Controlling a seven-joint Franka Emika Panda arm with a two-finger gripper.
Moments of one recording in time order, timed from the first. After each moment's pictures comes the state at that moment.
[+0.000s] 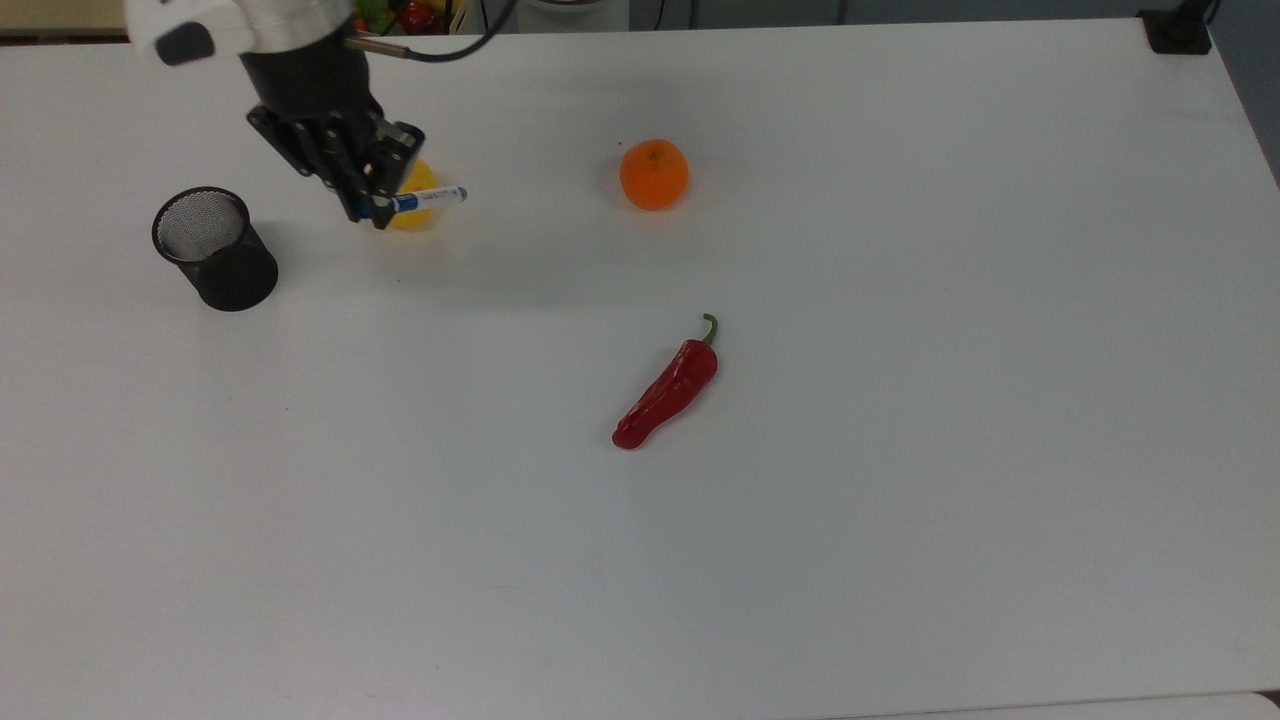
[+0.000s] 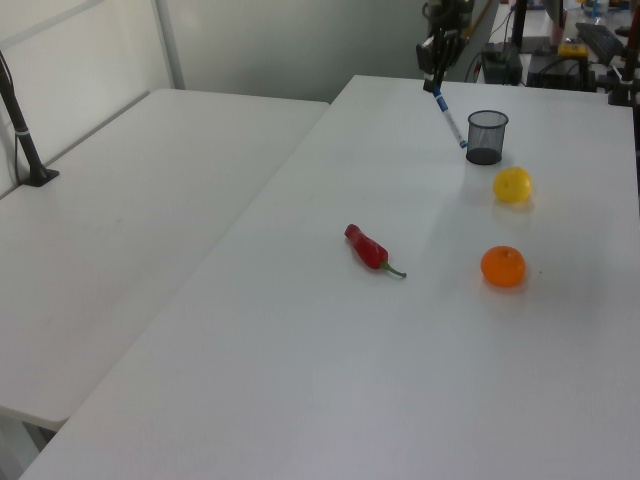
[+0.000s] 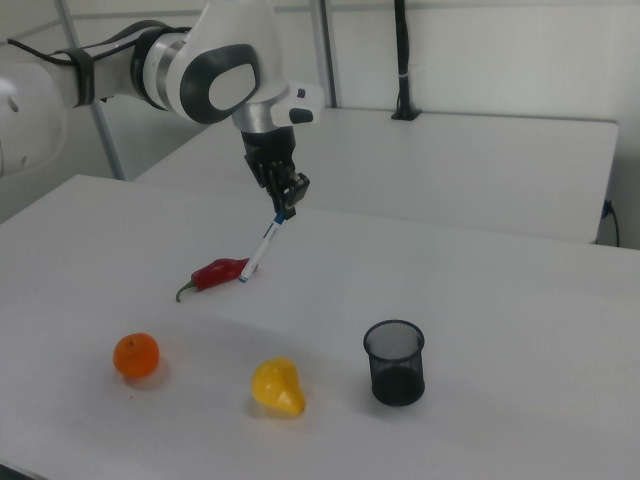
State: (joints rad) arm 0.05 0.30 -0.20 -1.43 0.15 1.88 0.13
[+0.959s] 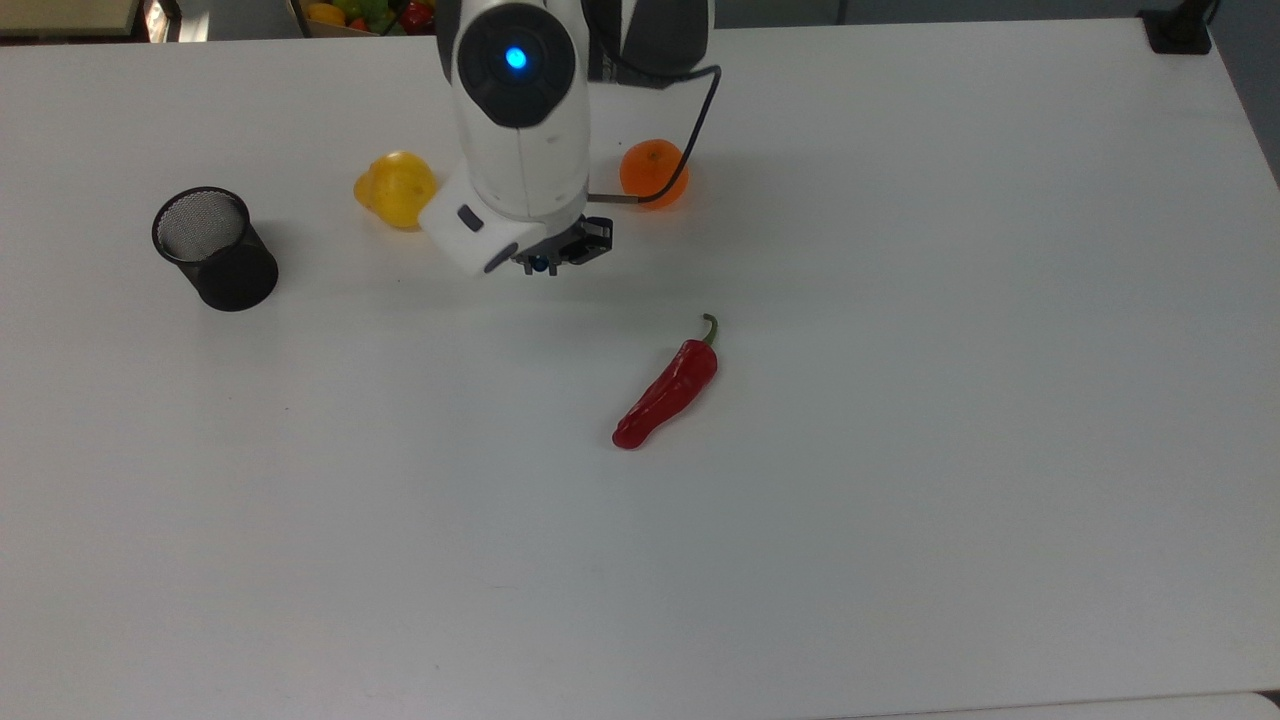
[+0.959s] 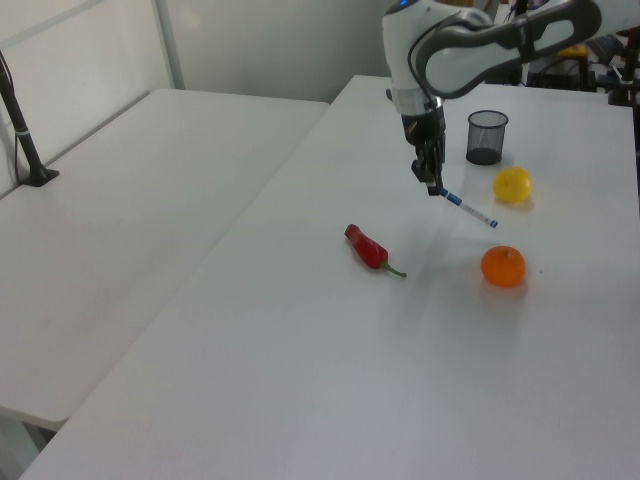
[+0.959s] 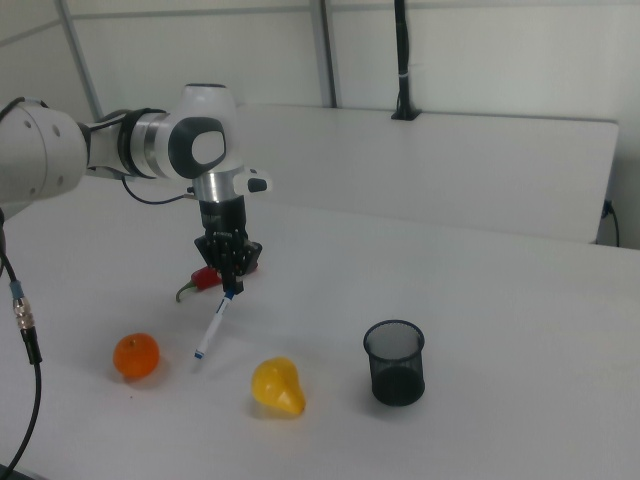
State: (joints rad) arm 0.16 0.48 -0.07 -1.49 -0.03 1.77 0.05
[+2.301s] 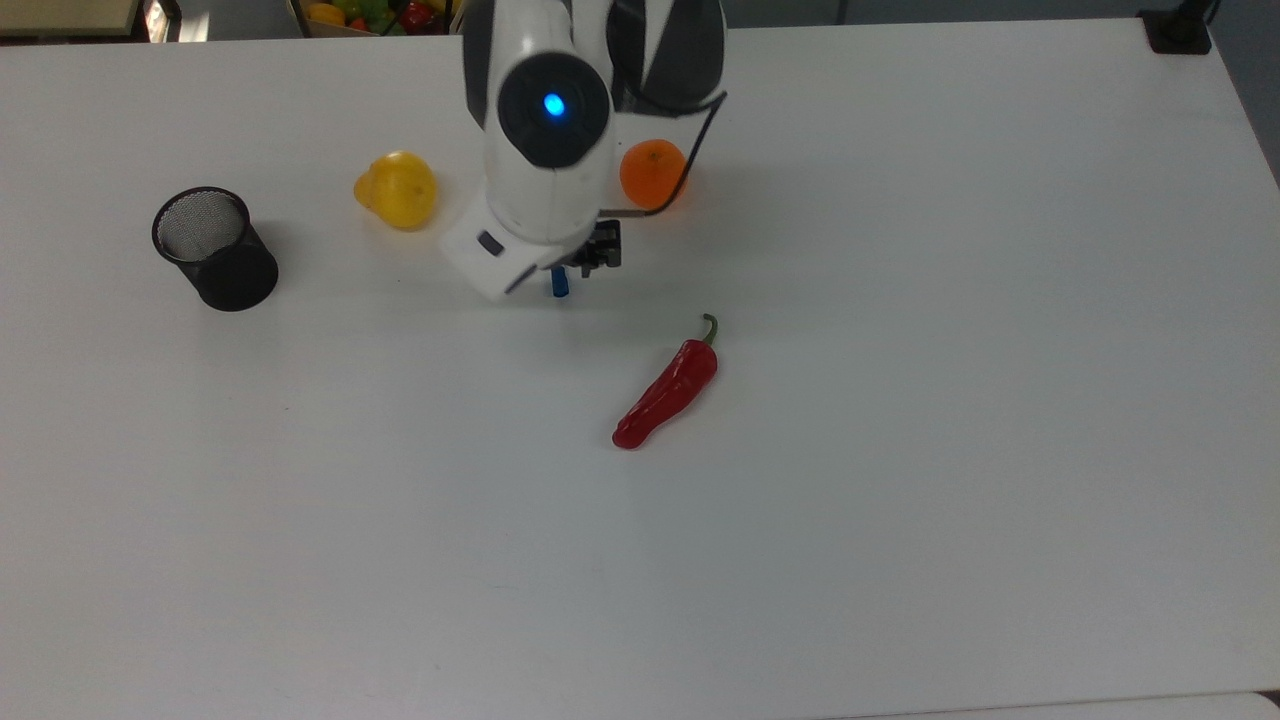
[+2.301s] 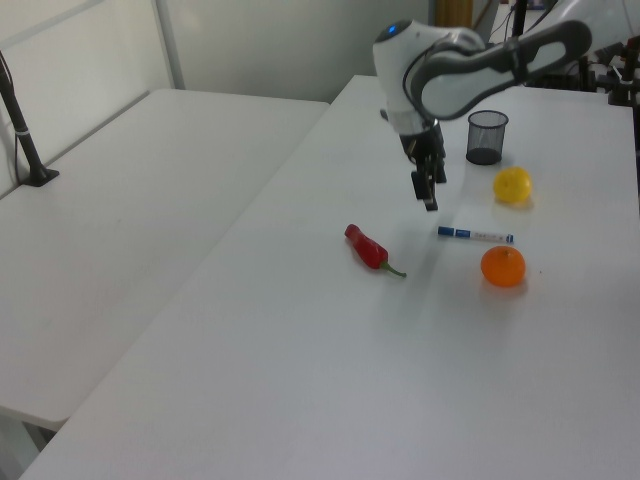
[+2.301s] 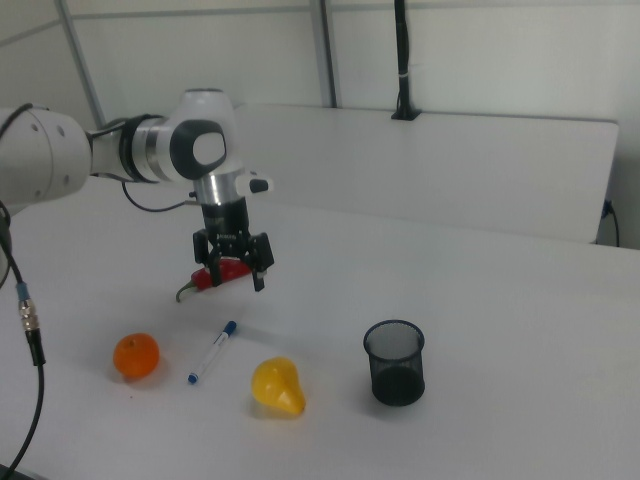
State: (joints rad) arm 0.14 0.50 -0.04 -1.48 -0.10 1.76 0.01
